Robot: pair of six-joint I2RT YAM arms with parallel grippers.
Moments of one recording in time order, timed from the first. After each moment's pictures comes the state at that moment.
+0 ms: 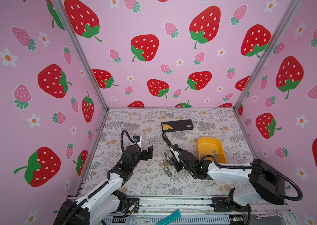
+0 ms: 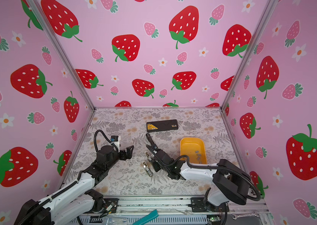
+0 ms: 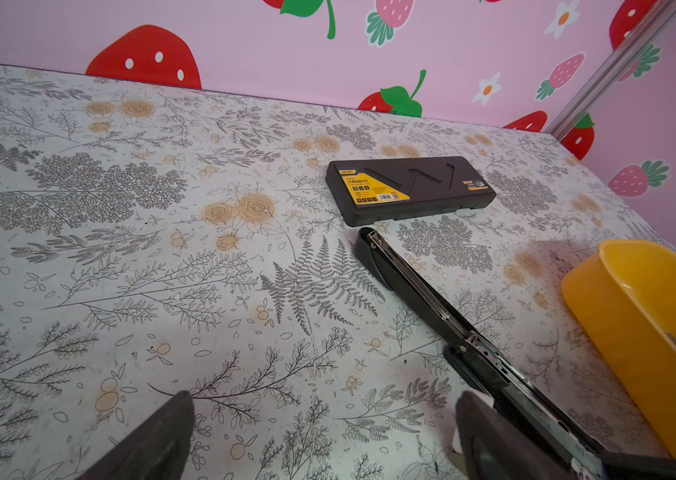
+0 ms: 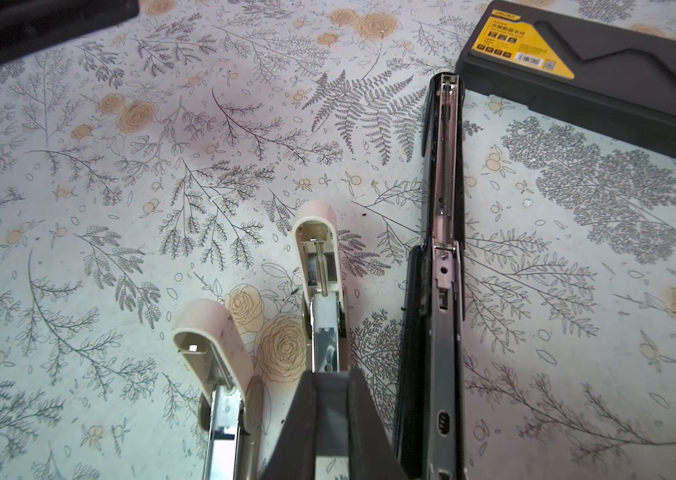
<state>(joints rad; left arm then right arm) -0.41 0.95 0.36 0.15 -0.06 -0.27 1.14 1.49 0.66 0.15 0.21 0.27</state>
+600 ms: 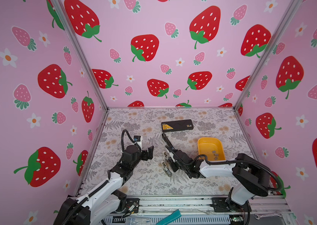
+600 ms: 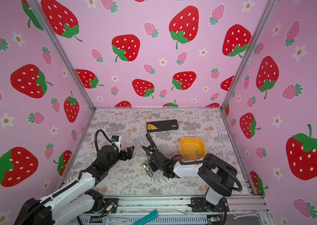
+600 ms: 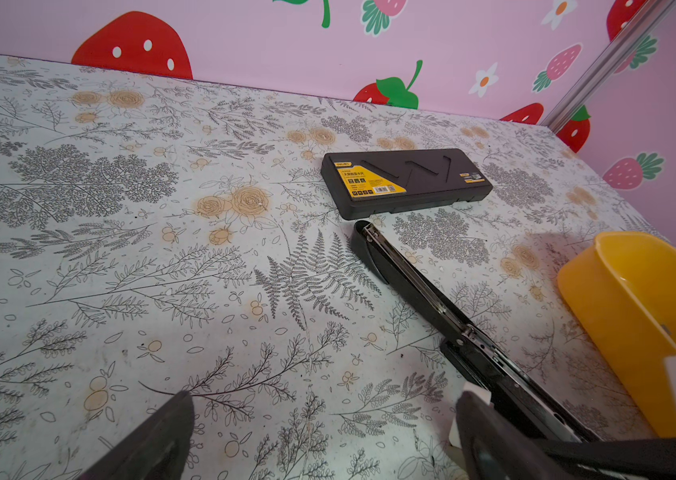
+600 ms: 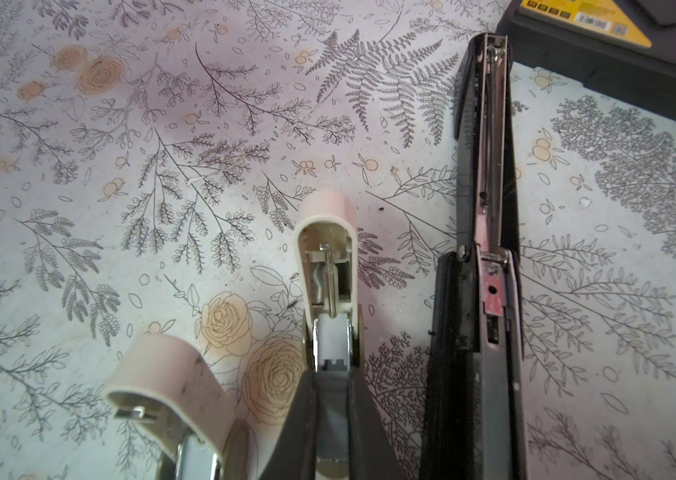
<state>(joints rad) -0.41 0.96 0.36 0.15 -0.04 -0.27 1.14 1.64 0.72 0.22 0.21 0.23</state>
